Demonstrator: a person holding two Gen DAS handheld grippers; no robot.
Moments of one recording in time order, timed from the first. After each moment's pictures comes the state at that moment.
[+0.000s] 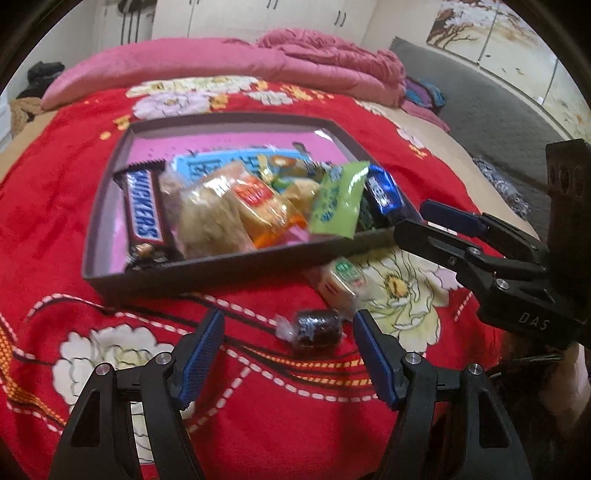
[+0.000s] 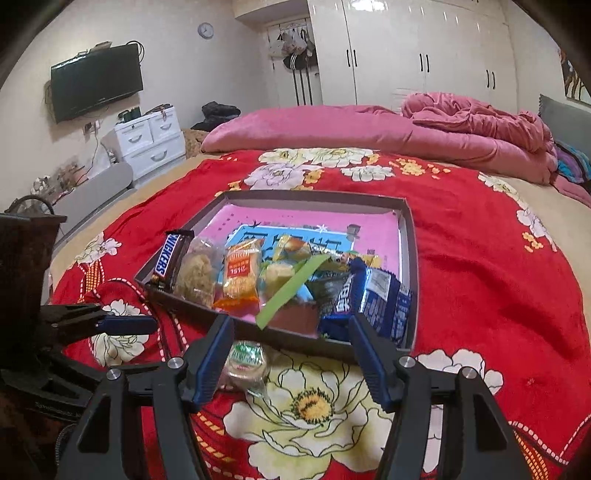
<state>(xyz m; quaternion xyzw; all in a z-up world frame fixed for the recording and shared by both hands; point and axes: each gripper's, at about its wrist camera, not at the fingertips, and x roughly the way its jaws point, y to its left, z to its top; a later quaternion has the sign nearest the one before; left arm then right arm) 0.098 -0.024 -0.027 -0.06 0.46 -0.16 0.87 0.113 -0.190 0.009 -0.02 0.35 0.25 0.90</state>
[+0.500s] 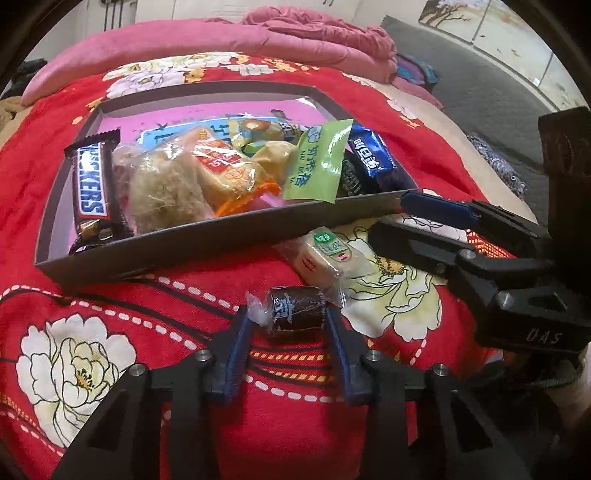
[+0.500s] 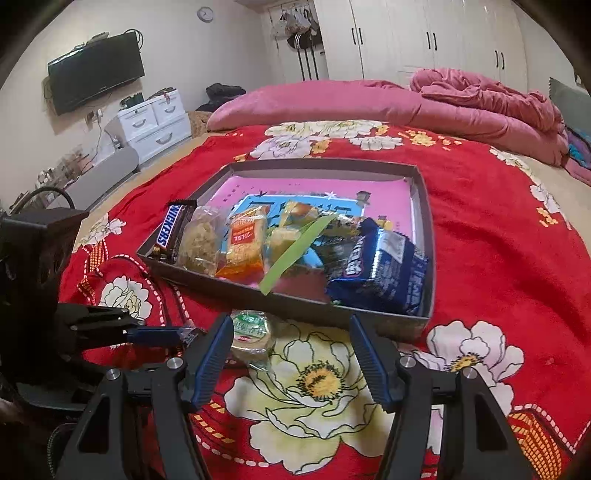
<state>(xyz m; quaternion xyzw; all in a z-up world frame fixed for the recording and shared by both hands) 0.103 -0.047 -0.046 -0.04 0.49 -0.18 0.85 0.114 -0.187 -0.010 -0.02 0.40 0.27 0.88</state>
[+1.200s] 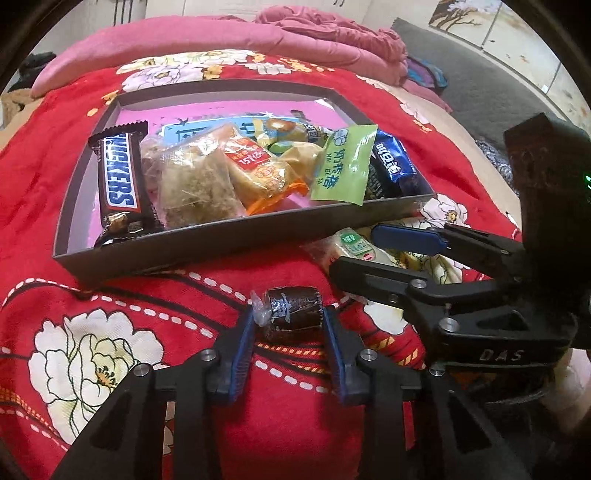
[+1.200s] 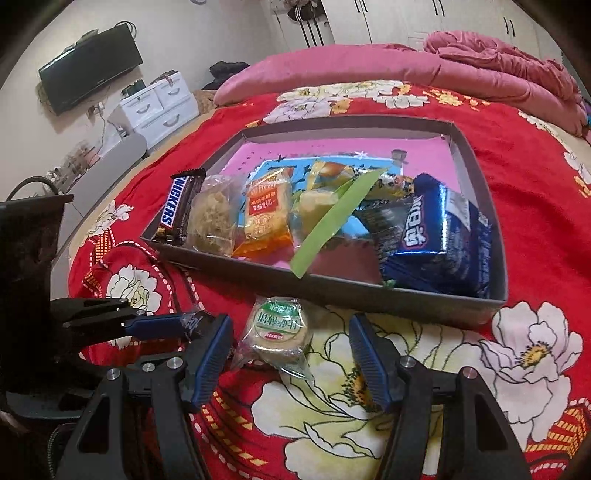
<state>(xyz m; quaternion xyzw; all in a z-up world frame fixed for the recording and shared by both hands) 0.106 -0.031 -0.046 -0.05 0.49 -0.16 0.86 0.133 -0.159 -0.039 0.01 0.46 0.29 0.84</state>
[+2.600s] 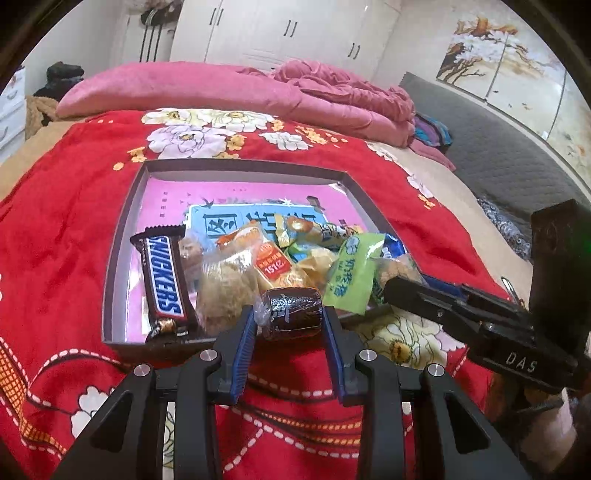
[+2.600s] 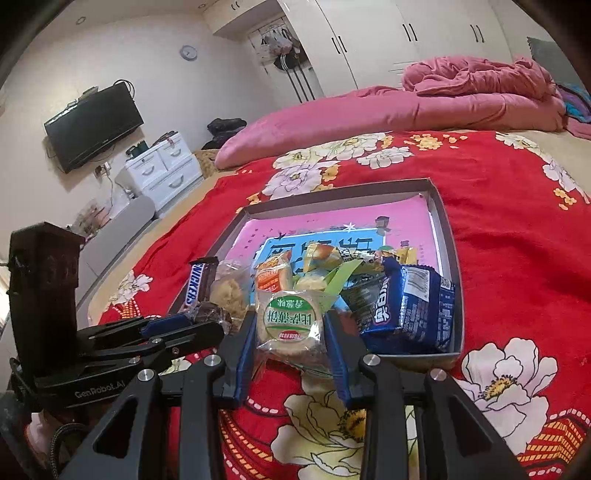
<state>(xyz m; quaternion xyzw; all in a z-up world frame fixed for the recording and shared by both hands) 0.126 -0.008 -0.002 -0.10 0.40 -0.14 0.90 0.137 -0.187 0.006 0.09 0.37 0.28 0.88</state>
